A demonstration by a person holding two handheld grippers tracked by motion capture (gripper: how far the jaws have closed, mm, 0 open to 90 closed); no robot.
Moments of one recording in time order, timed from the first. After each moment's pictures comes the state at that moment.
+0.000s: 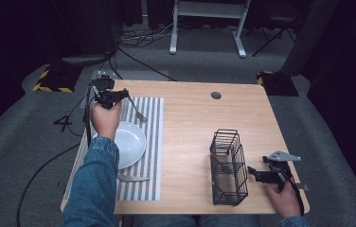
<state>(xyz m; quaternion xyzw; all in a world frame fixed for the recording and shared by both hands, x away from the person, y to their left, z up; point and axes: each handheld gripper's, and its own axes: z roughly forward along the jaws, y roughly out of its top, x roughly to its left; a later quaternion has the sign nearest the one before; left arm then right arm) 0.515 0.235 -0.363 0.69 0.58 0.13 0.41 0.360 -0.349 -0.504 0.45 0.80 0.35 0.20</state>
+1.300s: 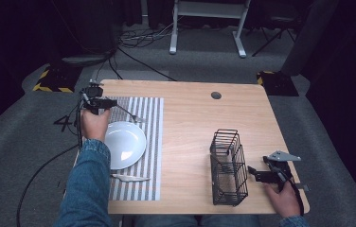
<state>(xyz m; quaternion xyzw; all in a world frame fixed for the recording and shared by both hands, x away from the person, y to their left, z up) 0.532 0.283 -0.415 0.68 0.63 0.14 0.33 0.360 -0.349 -0.504 0.45 0.80 0.35 0.20</state>
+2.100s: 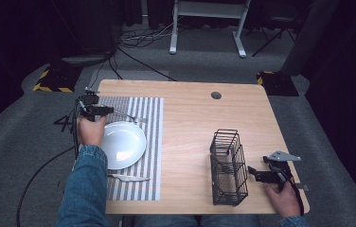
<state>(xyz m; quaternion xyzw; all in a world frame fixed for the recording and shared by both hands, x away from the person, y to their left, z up) 0.524 0.301 -0.442 0.67 0.65 0.12 0.33 0.360 -0.349 -0.504 0.45 0.80 0.35 0.20</state>
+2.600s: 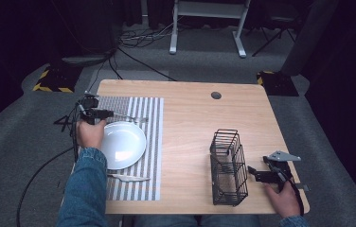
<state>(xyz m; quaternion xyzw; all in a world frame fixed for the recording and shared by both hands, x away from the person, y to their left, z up) 0.520 0.305 -0.456 0.67 0.66 0.10 0.32 0.360 -0.349 -0.504 0.45 0.80 0.35 0.20</state>
